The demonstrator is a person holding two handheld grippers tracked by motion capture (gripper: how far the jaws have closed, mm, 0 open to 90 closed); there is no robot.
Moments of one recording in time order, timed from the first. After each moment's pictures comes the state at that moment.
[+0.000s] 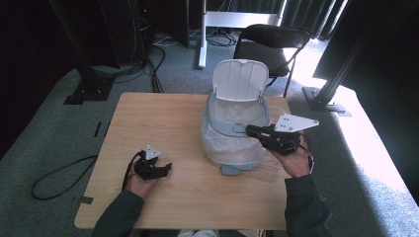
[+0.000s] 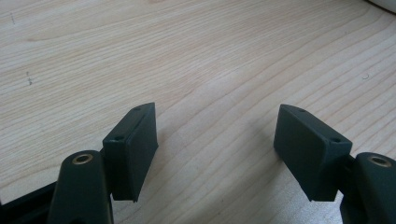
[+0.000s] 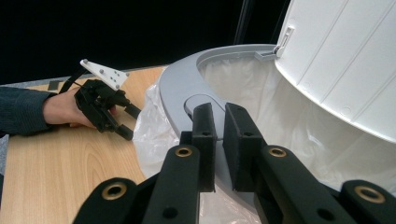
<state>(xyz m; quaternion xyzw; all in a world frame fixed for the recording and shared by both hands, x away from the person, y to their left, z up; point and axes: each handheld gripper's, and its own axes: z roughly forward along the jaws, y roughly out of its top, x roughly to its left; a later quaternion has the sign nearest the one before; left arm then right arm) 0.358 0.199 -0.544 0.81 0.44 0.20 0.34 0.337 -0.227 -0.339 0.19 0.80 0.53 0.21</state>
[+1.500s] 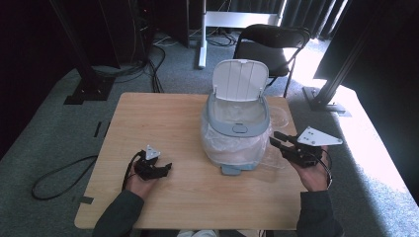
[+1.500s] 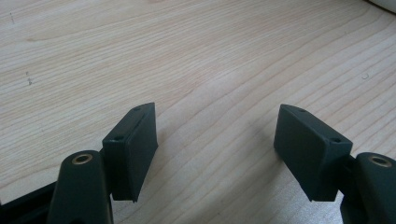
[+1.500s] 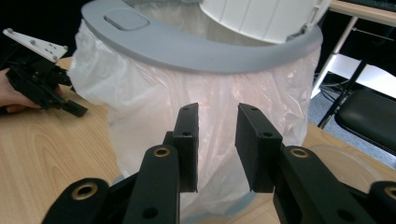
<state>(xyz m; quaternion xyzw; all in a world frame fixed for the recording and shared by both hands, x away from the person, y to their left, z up) 0.358 0.199 -0.544 0.80 0.44 0.20 0.34 0.317 -0.287 -0.376 0.29 0.77 0.51 0.26</state>
